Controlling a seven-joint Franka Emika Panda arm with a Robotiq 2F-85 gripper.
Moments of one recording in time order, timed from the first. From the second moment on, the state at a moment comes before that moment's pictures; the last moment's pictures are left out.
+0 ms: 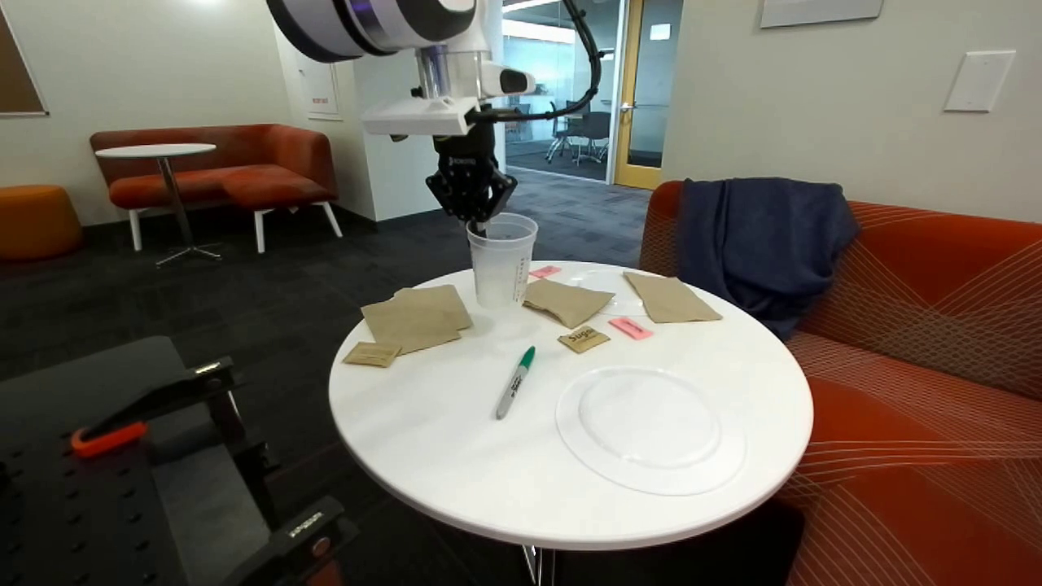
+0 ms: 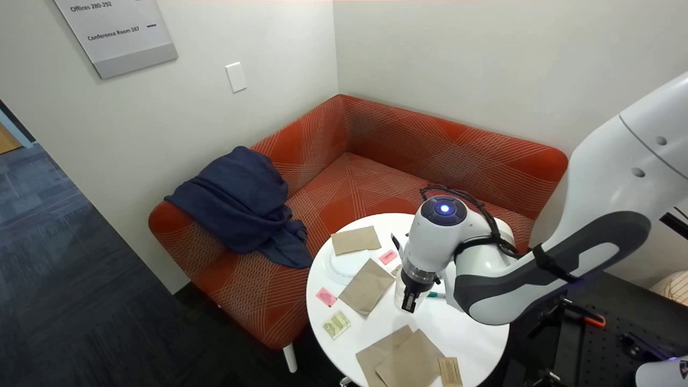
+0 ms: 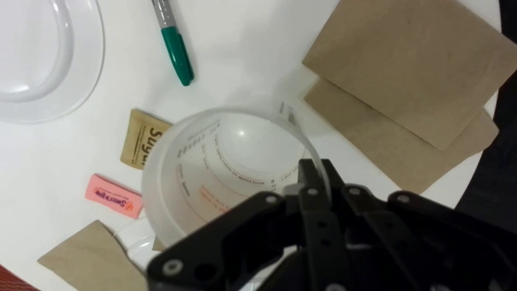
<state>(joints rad) 0.18 0.37 0.05 -2.29 -0.15 2.74 0.12</state>
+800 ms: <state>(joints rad) 0.26 0.45 -0.02 -2.28 -0.15 2.79 0.20</state>
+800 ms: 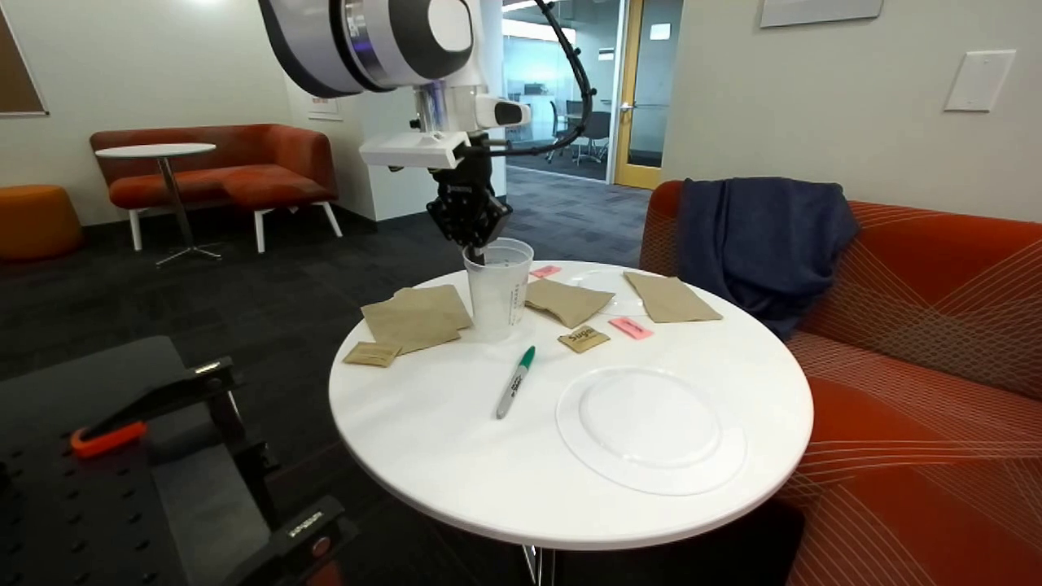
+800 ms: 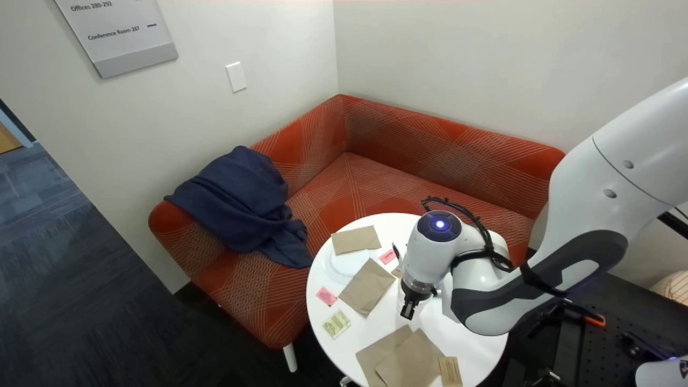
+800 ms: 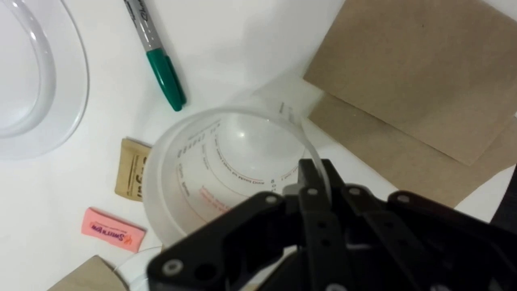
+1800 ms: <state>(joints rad) 0.31 0.46 -0.05 -2.27 -0.17 2.79 0.24</state>
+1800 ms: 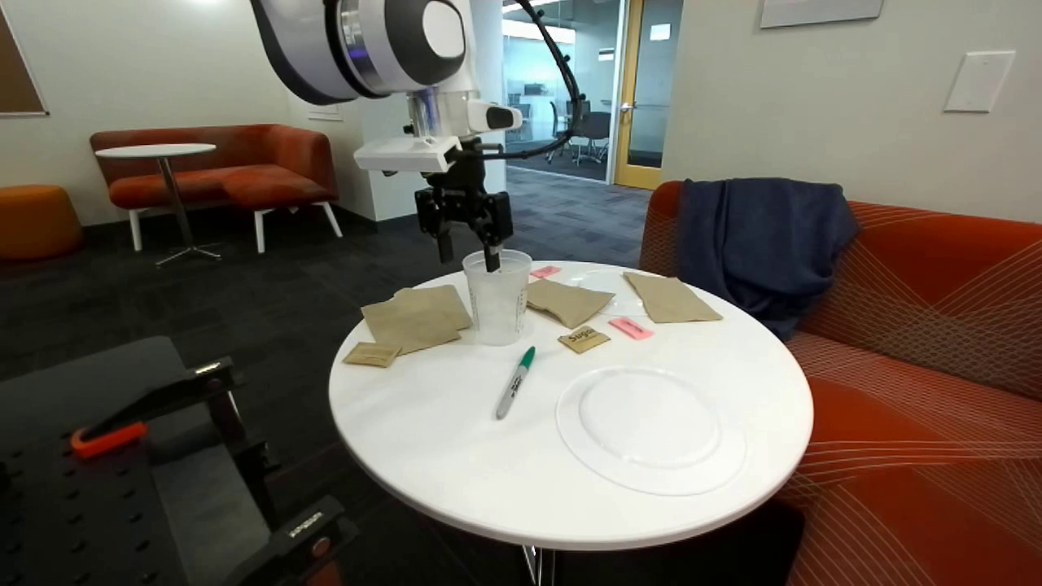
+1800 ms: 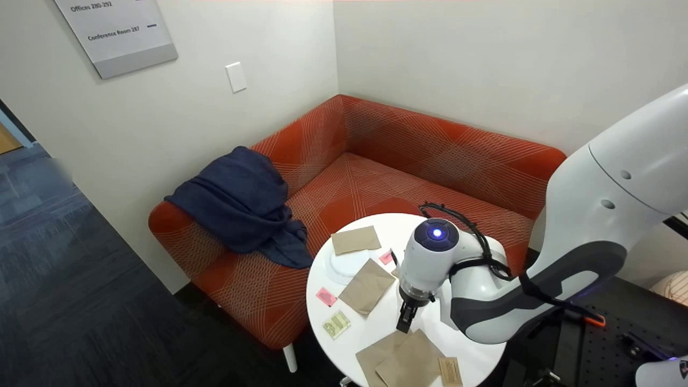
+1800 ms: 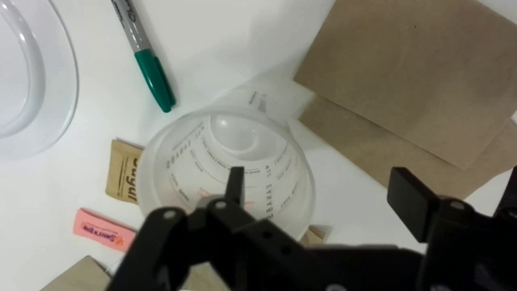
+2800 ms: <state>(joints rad) 0.41 0.20 -0.14 -2.37 -0.34 2.72 0.56</state>
